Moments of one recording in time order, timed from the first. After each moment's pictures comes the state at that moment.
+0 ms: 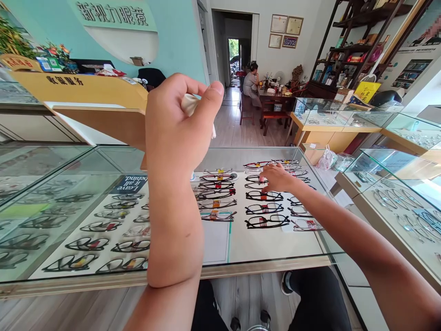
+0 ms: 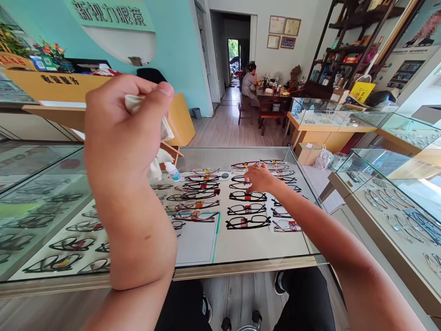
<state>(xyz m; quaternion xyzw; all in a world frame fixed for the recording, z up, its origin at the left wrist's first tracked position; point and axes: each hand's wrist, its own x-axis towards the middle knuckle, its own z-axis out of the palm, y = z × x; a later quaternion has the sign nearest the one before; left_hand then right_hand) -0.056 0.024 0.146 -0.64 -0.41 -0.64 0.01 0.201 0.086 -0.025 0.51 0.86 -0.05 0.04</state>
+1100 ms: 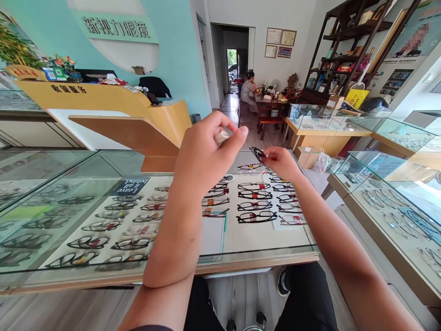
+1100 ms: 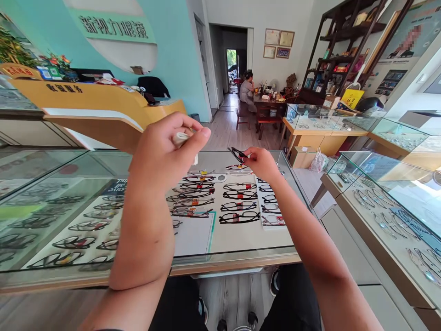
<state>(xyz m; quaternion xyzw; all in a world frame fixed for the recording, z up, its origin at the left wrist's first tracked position) -0.021 -0.022 0.141 -0.72 -0.43 -0.53 -0.09 0.224 0.055 0.037 0.56 0.73 -0.18 -0.36</state>
